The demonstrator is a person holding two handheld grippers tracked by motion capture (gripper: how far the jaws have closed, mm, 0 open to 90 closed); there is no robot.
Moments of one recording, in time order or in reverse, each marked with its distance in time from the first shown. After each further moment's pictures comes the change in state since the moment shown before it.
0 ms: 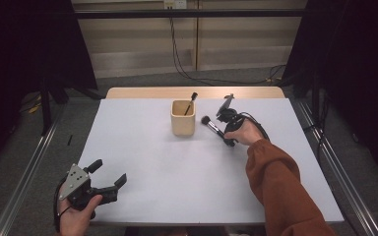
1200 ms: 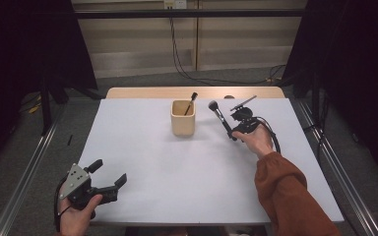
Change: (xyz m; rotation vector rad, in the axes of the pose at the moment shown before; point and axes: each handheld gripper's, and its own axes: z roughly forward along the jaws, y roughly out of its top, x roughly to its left) left arm 0.001 0.000 0.001 0.005 -0.003 0.003; right arm -0.012 -0.041 -0.019 -0.379 0.016 0.112
